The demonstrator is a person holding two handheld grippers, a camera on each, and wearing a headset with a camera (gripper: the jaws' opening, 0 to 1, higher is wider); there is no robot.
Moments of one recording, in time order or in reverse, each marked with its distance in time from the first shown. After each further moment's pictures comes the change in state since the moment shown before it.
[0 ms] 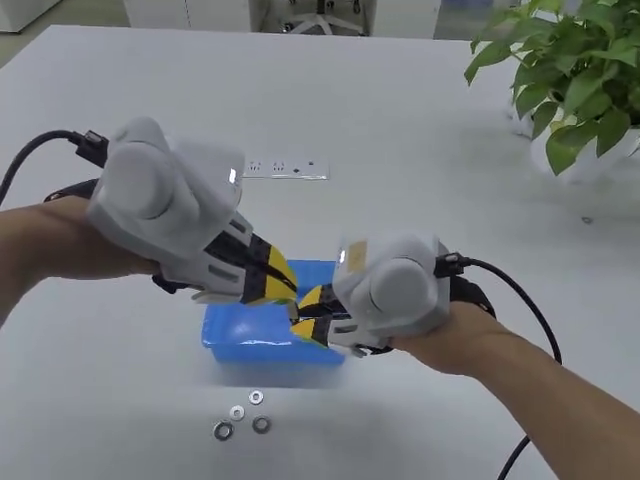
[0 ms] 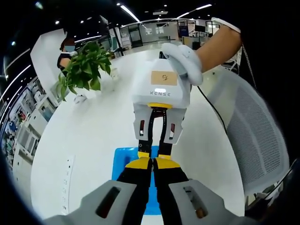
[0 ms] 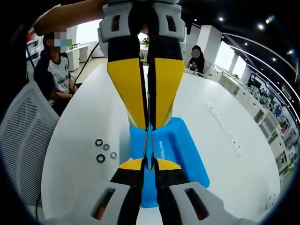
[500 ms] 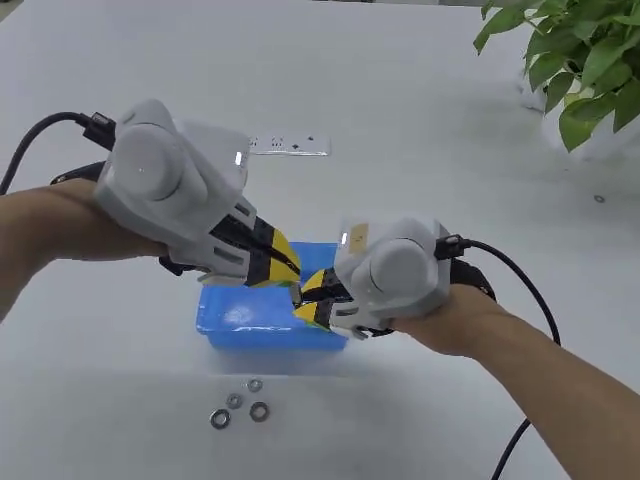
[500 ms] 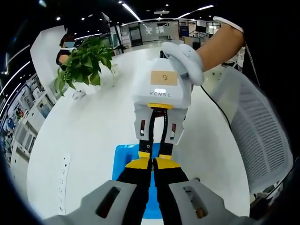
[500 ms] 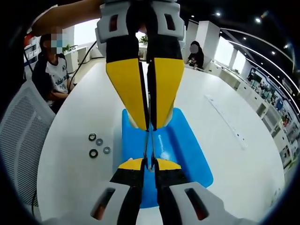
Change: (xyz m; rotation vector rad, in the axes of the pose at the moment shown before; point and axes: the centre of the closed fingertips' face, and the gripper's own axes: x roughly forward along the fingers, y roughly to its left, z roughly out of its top) left arm 0.018 0.013 -0.013 -0.019 0.006 -0.019; right arm 0.013 -0.009 -0.018 0.041 0.016 0.018
